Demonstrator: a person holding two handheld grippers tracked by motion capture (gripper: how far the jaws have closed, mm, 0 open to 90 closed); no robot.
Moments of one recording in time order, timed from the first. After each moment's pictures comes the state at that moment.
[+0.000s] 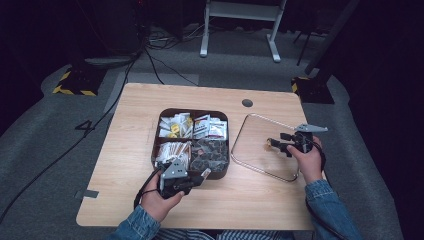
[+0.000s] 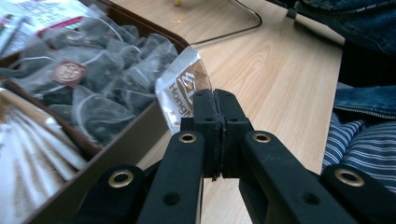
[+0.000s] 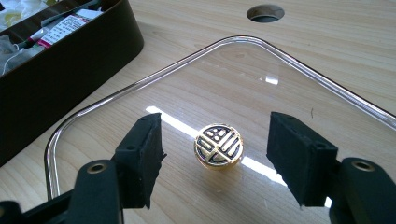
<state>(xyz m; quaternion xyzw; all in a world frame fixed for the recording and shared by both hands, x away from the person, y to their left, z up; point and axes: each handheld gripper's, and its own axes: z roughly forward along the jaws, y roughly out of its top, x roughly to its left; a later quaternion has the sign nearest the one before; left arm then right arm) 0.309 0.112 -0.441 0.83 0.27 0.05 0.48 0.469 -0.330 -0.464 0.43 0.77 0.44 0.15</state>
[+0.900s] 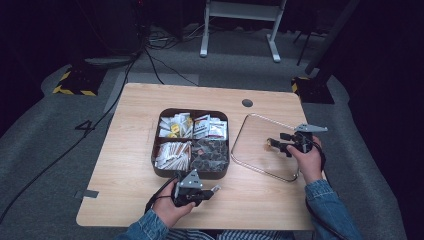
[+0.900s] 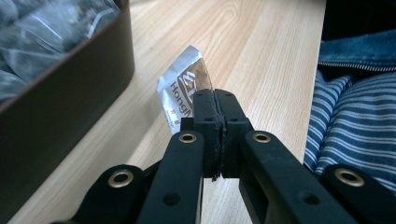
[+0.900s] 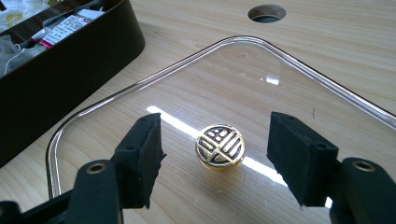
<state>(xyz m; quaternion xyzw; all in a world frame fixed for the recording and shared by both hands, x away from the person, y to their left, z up) 0.304 0.081 -0.470 0.88 0.23 0.00 0.42 0.469 -0.329 -0.464 0.43 0.77 0.44 0.15</state>
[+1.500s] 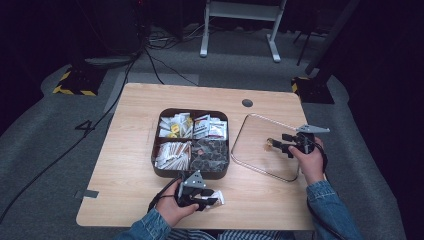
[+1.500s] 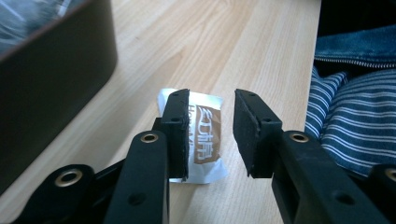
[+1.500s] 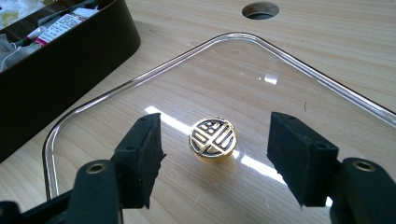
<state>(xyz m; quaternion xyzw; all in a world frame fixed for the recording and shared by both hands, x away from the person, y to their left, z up) 0.307 0.074 -0.475 0.87 0.24 -0.02 0.42 0.467 -0.336 -0.465 0.43 0.77 0.44 0.15</state>
